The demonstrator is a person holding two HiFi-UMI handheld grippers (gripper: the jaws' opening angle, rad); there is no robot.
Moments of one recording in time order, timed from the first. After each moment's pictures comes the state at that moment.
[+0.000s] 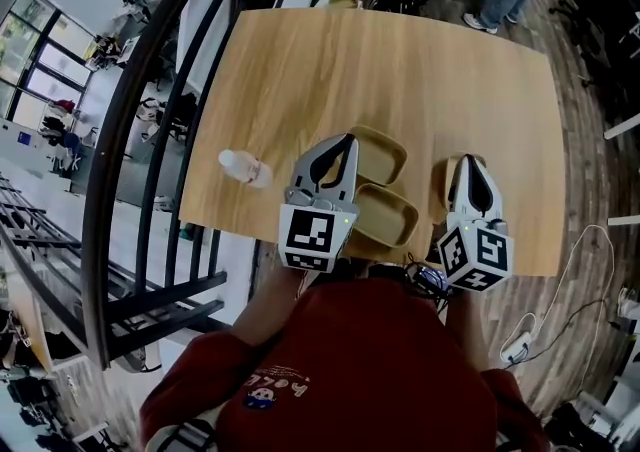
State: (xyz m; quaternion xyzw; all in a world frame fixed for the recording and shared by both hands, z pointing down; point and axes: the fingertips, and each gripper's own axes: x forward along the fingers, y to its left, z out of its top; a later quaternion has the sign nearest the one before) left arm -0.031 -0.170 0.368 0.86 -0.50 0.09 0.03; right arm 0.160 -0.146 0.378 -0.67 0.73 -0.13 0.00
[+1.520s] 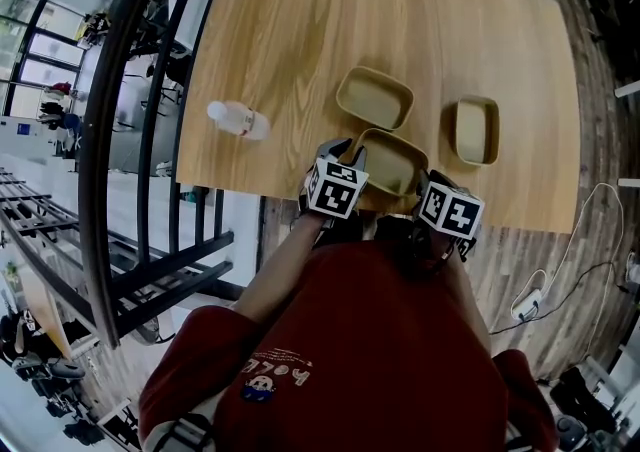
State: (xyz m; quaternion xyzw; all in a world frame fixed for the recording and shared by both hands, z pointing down) left arm -0.033 -0.104 0.618 0.81 -0.41 0.36 0.23; right arm 0.123 -0.049 0.621 -0.59 0.63 -0.47 -0.19
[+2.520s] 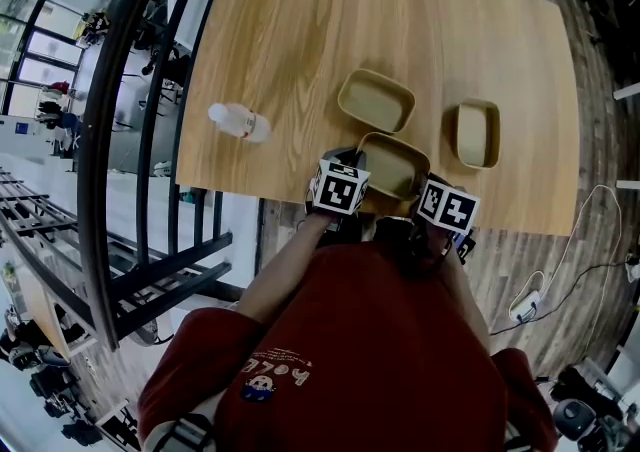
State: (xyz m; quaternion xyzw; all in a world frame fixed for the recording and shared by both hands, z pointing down) left arm -0.033 -0.101 0.649 0.79 -0.41 0.35 0.30; right arm 0.123 -0.051 0.644 -0.59 0.61 -0.49 -0.21
